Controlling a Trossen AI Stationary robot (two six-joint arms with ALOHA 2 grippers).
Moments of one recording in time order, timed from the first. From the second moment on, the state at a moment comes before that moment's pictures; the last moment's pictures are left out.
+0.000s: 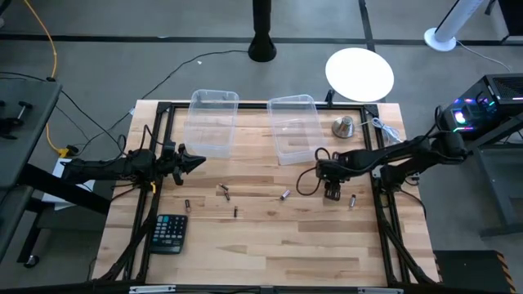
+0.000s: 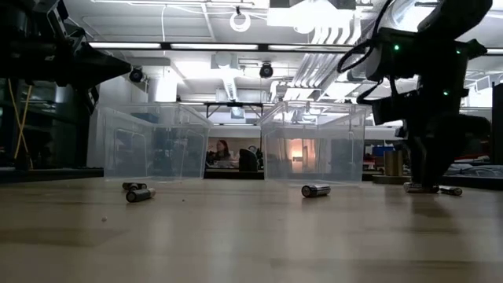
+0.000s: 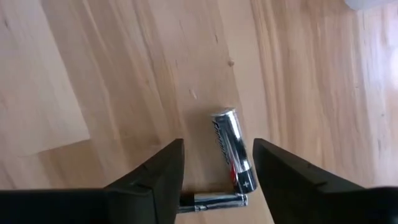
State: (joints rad) left arm -0.01 0.02 0.01 0.03 -0.22 -0.56; right arm -0.01 1.32 0.58 -0.64 0.10 0.23
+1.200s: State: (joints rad) left arm -0.01 0.02 0.01 0.03 -0.22 -0.56; right arm -0.20 1.31 1.18 -0.75 0.29 0.15
